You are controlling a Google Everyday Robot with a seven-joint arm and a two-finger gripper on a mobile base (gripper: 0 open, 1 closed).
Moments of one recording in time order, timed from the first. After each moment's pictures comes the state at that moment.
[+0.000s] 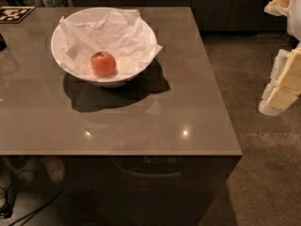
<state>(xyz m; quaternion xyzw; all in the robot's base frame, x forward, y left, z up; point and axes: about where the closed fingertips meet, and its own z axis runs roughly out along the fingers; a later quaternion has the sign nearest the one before) 0.430 -0.199 1.028 -0.60 0.76 -0.09 0.22</state>
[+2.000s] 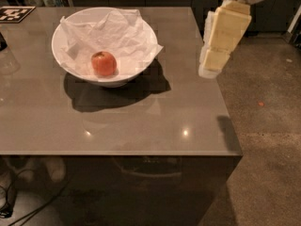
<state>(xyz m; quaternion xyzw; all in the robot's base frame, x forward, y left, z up) 0.479 -0.102 1.060 -0.66 0.71 -0.08 0.23</state>
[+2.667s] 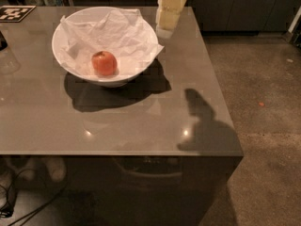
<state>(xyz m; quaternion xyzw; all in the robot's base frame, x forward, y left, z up) 0.566 -0.042 1.079 -0.66 0.71 -0.06 0.24</state>
